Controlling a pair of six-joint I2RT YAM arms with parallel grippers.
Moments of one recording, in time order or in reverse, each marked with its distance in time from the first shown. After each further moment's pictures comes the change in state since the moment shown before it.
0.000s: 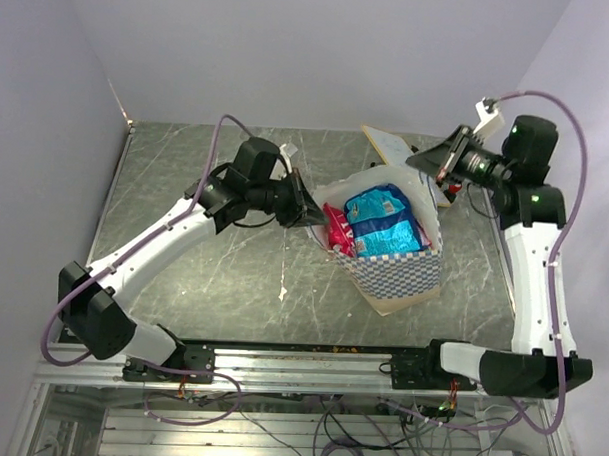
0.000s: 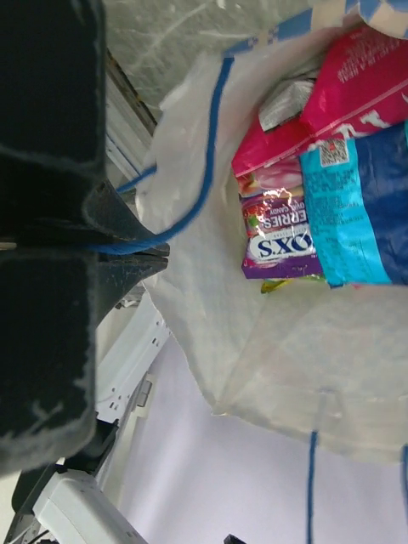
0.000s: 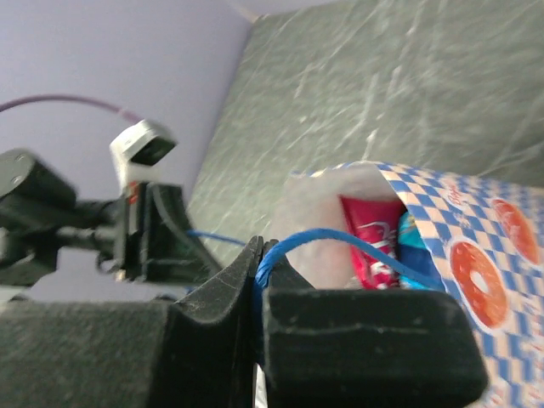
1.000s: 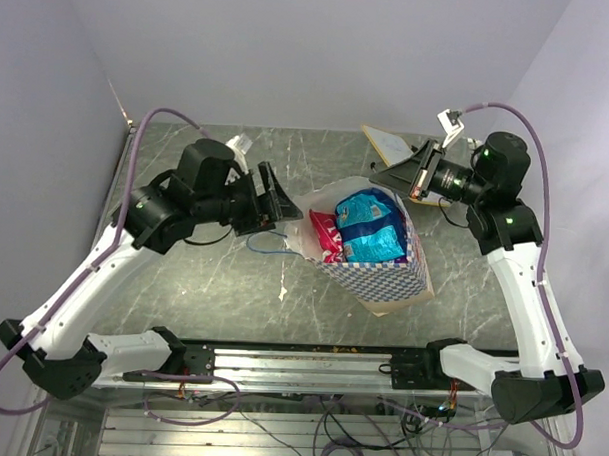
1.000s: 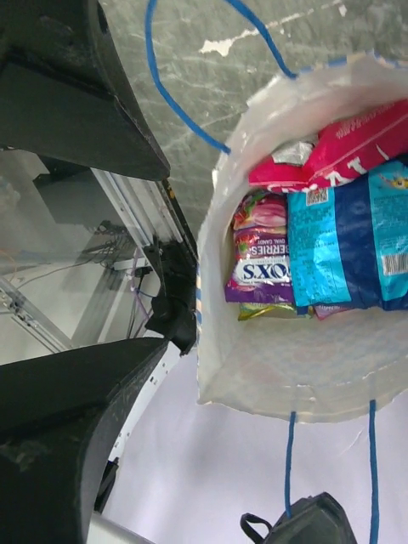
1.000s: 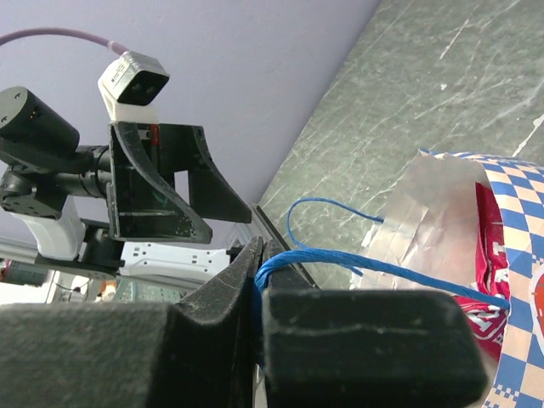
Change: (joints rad) left arm -0.017 -0.281 0.092 -0.394 -0.273 0.140; right arm 0.225 -0.150 -0.273 0.336 -0.157 0.249
